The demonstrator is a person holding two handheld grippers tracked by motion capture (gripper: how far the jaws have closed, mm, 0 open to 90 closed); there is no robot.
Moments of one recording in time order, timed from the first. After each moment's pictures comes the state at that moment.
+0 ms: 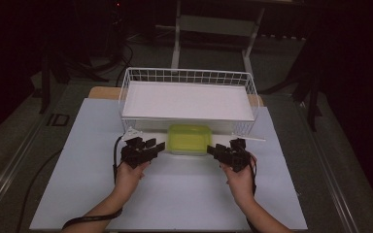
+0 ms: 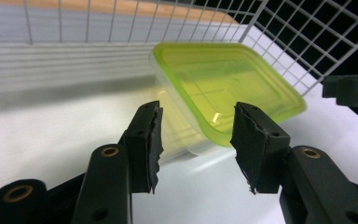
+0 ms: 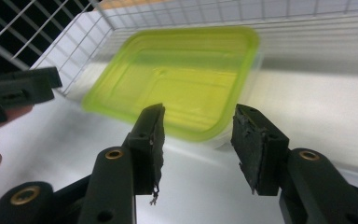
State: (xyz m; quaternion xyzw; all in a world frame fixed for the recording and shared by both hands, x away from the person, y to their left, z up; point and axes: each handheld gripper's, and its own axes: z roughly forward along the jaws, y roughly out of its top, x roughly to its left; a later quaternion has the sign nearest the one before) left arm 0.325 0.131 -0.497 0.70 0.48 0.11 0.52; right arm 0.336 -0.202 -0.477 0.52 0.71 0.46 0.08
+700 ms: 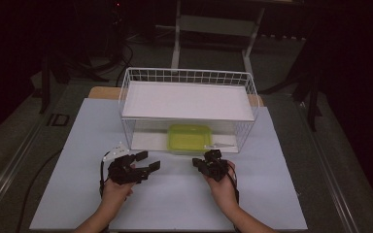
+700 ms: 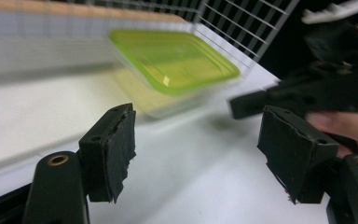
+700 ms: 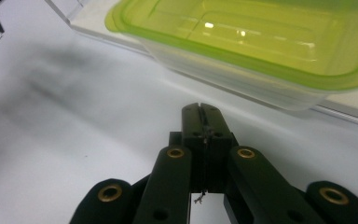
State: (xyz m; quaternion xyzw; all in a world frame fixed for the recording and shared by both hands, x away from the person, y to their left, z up) left arm 0.279 0.153 -0.509 0.71 0.41 0.08 0.56; right arm 0.322 -0.145 -0.509 0.47 0.78 0.39 0.08
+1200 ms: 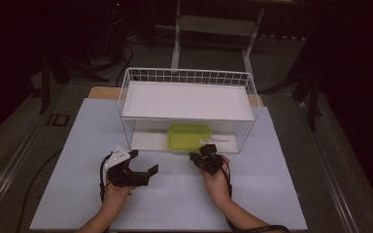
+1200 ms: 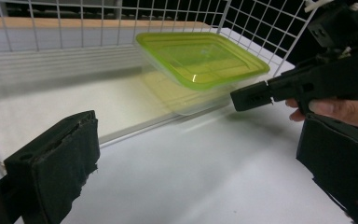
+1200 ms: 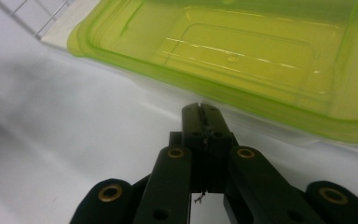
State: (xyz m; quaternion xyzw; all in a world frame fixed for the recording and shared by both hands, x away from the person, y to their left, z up) left arm 0.274 0.154 -0.517 0.71 0.42 0.16 0.55; right arm 0.347 -0.133 -0.522 0.49 0.77 0.39 0.09
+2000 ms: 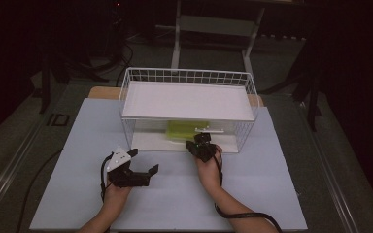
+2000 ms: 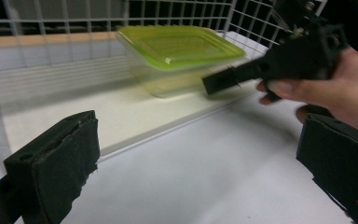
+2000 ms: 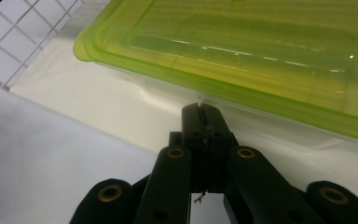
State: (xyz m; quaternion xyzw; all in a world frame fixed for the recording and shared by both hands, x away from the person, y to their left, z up) left arm 0.274 0.152 -0.520 0.71 0.40 0.18 0.55; right arm 0.386 -0.114 -0.525 0.51 0.75 0.40 0.11
